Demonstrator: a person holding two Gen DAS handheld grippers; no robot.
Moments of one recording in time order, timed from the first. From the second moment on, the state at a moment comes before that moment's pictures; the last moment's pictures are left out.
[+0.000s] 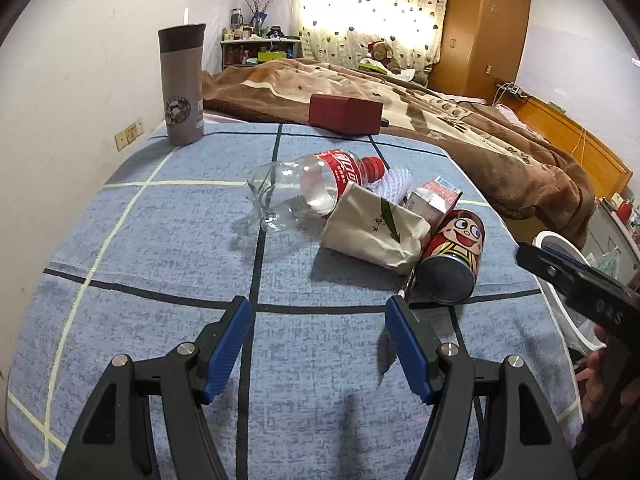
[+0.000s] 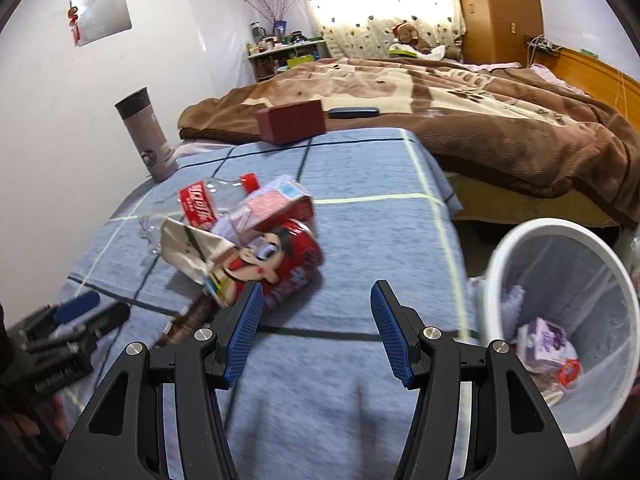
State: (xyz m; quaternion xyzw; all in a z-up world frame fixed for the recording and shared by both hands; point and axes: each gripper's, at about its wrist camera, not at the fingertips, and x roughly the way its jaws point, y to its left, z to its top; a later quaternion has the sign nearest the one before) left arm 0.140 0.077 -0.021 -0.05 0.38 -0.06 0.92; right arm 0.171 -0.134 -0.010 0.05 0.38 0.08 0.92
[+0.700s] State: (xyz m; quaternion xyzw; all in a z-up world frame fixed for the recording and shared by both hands) left arm 0.159 0.060 -0.036 -0.03 0.42 -0.13 0.90; right arm 0.223 -0.099 -0.031 0.08 0.45 0.05 0.89
